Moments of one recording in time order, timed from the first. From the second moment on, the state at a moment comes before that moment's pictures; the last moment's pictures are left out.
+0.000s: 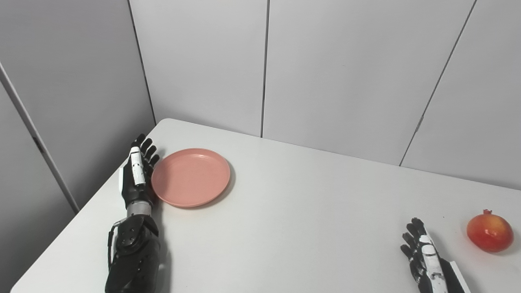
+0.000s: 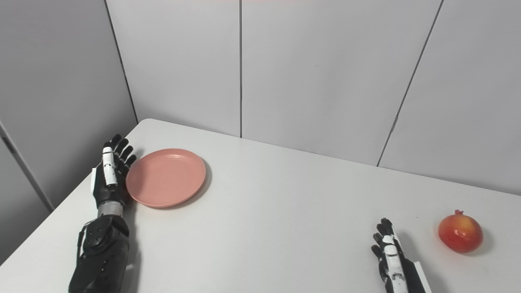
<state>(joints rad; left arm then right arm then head) -0.38 0.22 0.41 0.44 -0.36 -0.15 0.11 -0.07 -0.09 0.03 -0.17 0.12 0.22 0.15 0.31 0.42</state>
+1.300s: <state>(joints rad) -0.39 0.19 0.27 0.39 -0.36 -0.04 -0.01 -0.07 -0.07 0.05 -0.16 0.09 0.21 0.15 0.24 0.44</state>
